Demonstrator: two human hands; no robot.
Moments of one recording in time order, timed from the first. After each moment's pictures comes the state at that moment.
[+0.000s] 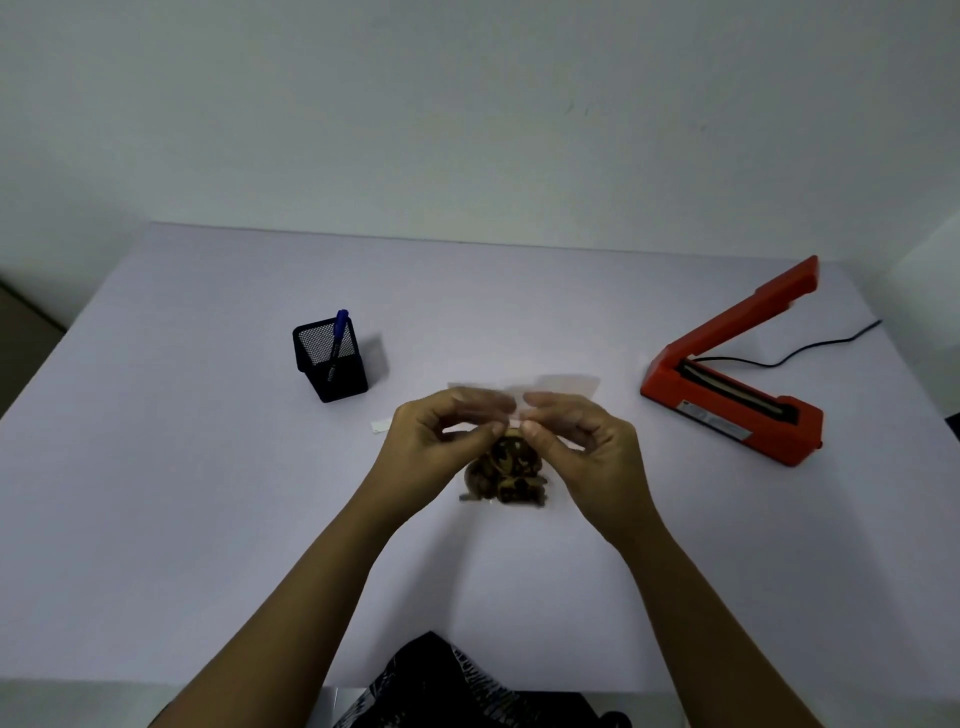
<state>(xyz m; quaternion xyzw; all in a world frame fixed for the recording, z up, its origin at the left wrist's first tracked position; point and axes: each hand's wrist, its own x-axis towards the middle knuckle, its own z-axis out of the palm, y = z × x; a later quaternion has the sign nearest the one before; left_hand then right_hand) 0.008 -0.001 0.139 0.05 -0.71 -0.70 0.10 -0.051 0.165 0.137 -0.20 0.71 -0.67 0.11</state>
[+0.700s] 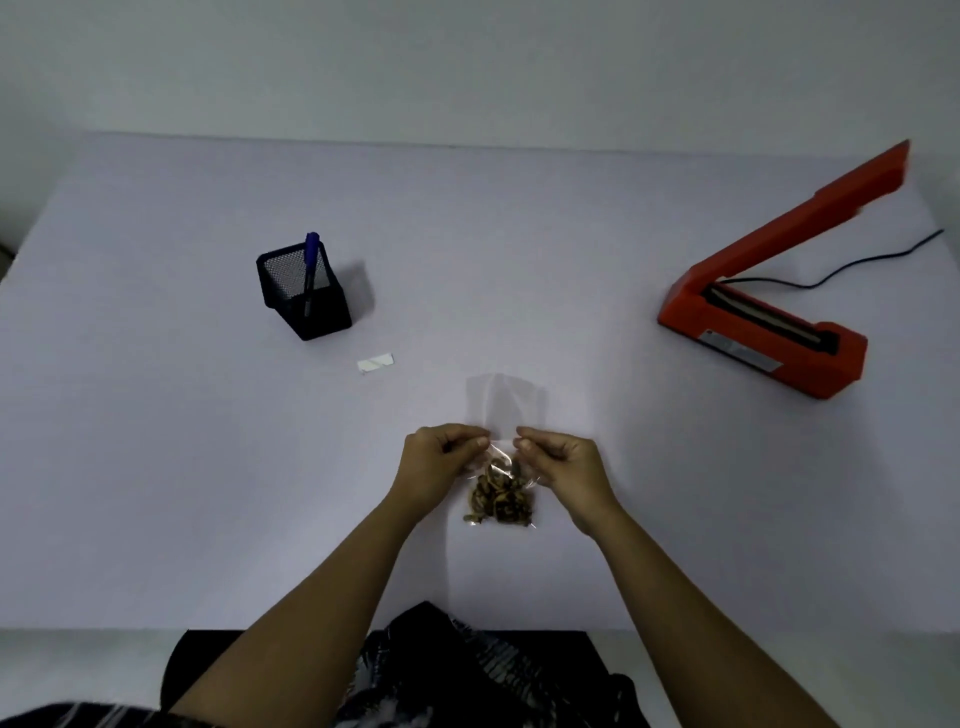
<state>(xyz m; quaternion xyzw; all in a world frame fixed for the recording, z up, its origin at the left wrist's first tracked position) 0.012 0.012 -0.015 0.25 -0.75 -0.61 -0.04 -0.048 0.181 -0.013 0.04 0.72 -0.62 0.31</state>
